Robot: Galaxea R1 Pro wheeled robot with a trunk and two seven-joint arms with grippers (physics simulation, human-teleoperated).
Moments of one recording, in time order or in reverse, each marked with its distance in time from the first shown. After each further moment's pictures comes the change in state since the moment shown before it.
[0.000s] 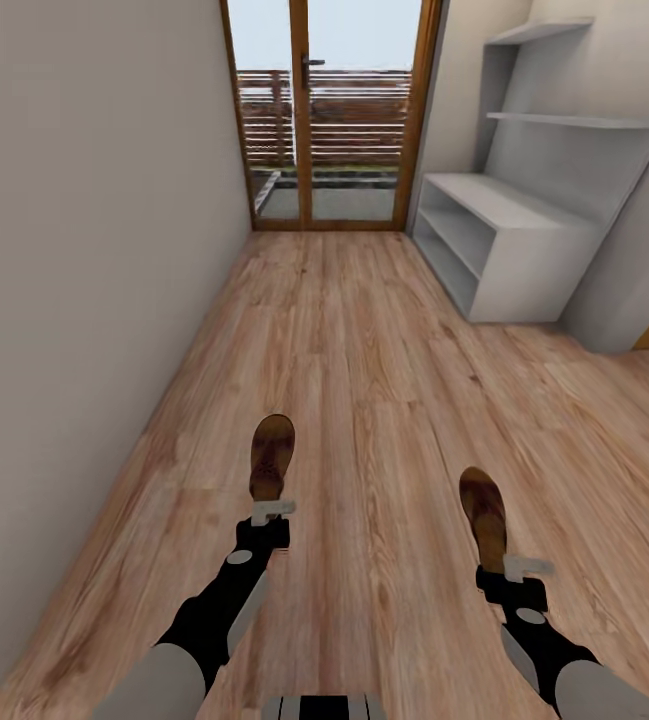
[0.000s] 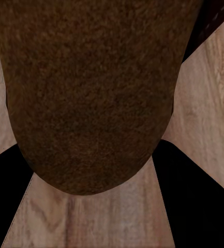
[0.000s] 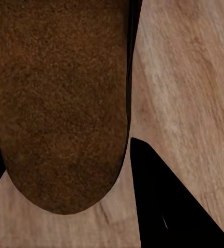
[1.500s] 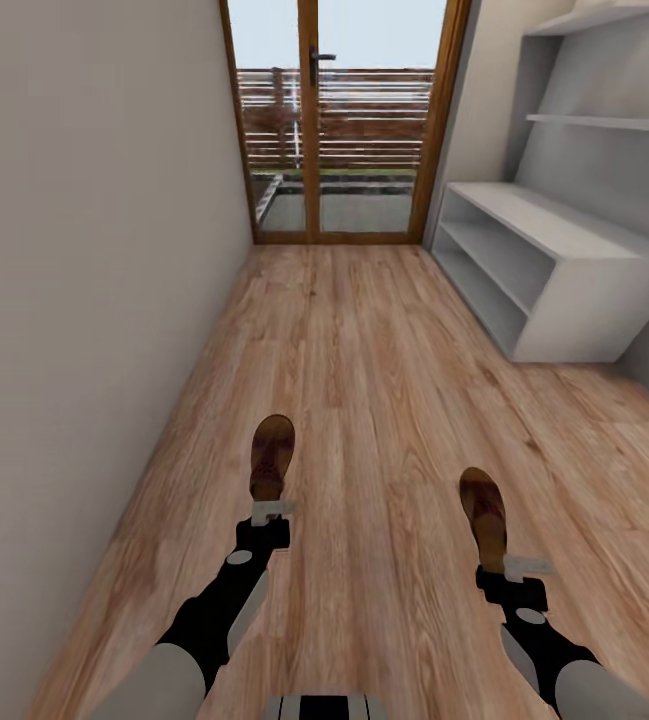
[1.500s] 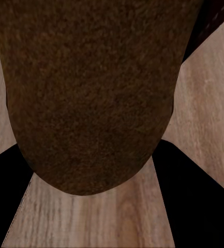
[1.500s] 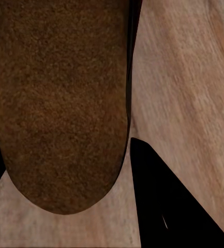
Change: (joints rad) left arm 0.000 0.000 0.000 0.002 0.000 0.000 -0.002; right arm 0.000 0.000 0.000 0.000 0.000 -0.001 -0.001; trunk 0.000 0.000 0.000
